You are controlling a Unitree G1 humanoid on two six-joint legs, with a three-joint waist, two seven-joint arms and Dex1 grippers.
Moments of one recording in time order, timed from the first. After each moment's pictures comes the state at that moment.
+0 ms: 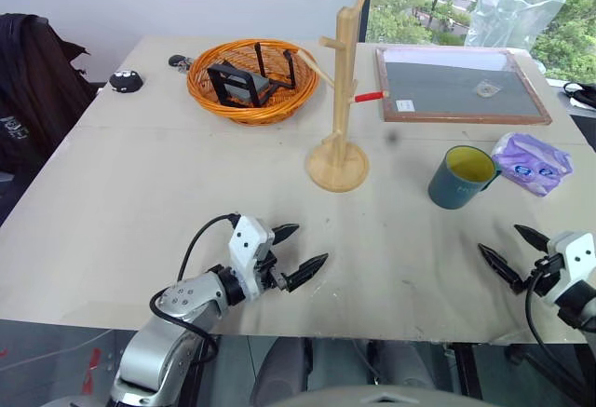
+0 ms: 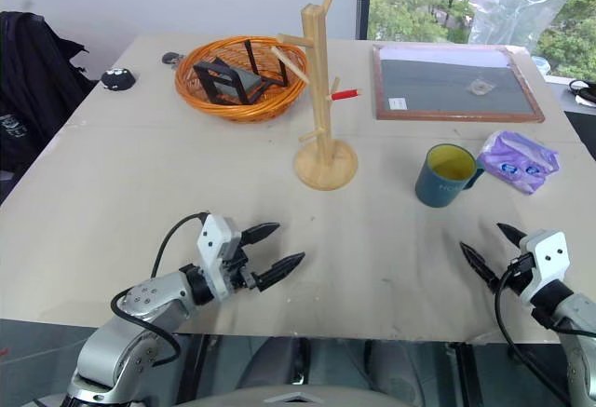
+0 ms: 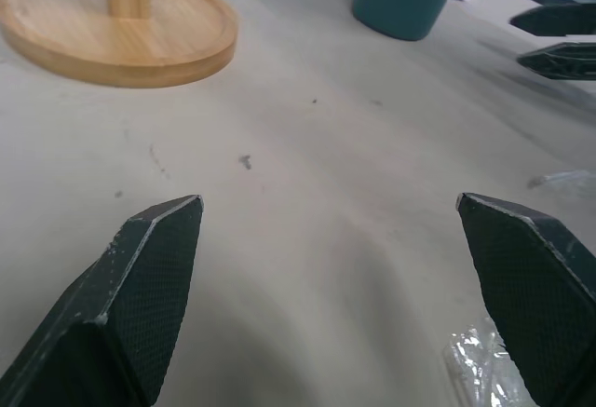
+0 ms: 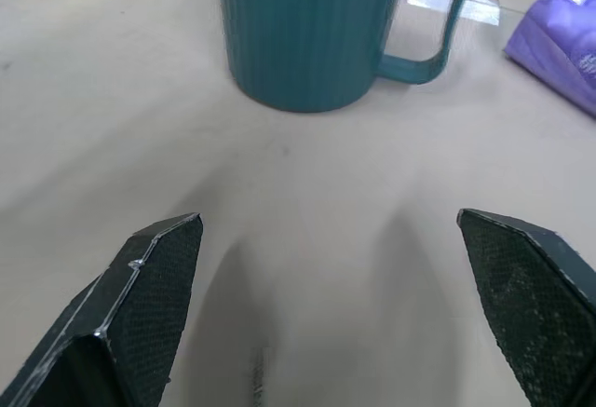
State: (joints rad) left arm 0.16 0.50 -0.05 -0.52 -0.46 0.43 -0.69; right arm 0.25 -0.57 -0.38 -0.04 0.41 0.03 0.77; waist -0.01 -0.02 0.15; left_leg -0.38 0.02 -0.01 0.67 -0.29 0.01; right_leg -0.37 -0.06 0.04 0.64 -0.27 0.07
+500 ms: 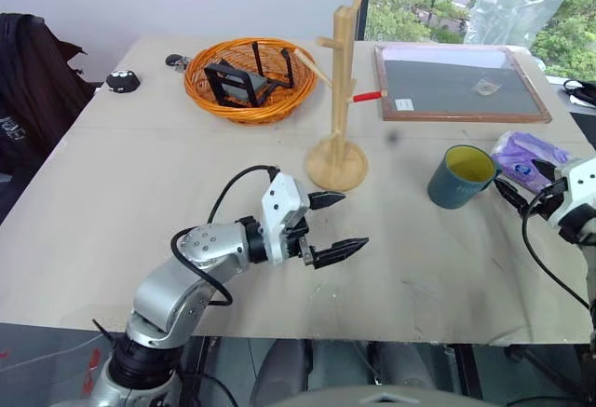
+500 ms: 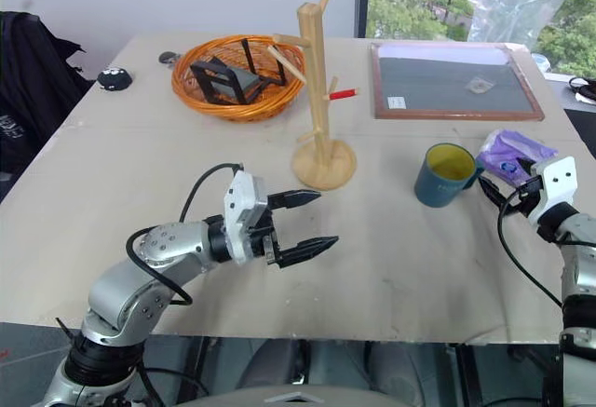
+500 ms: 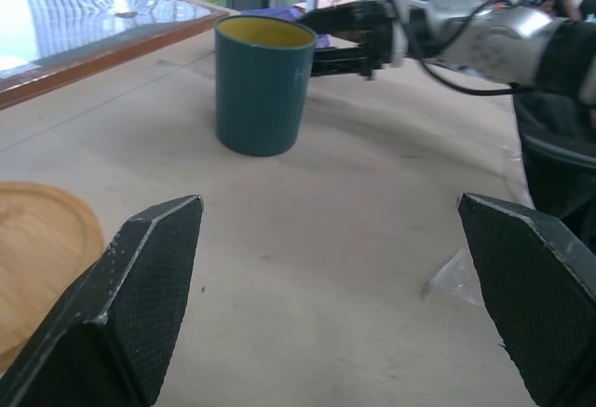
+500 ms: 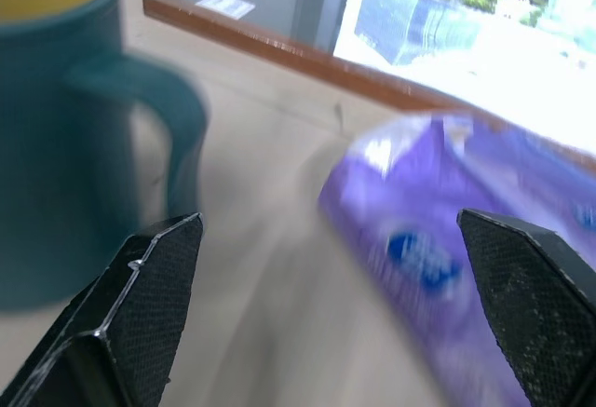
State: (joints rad) left arm -0.20 0.55 -0.13 -0.58 -0.60 0.63 -0.77; right arm -0.35 -0.68 -0.32 0.61 0.27 -0.17 0.80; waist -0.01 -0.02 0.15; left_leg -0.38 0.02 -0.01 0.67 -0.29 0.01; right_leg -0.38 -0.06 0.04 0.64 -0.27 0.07
